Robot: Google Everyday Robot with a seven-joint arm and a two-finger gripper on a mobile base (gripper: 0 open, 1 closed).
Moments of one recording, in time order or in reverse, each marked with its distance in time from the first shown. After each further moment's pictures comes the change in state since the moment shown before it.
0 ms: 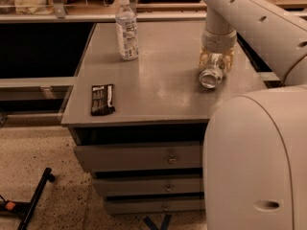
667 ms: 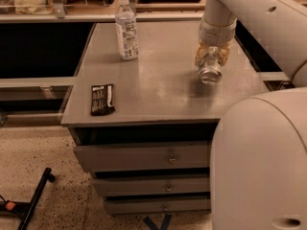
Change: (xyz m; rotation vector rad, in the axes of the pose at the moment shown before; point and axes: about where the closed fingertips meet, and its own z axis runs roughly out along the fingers) arm 0.010 0.019 -0.031 -0.074 -0.006 -0.119
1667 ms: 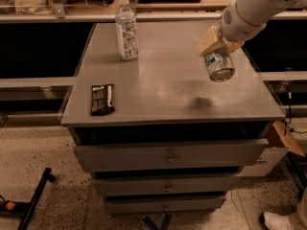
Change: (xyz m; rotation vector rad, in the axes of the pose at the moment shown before) arm 0.026 0.004 -0.066 -0.339 -0.262 -0.298
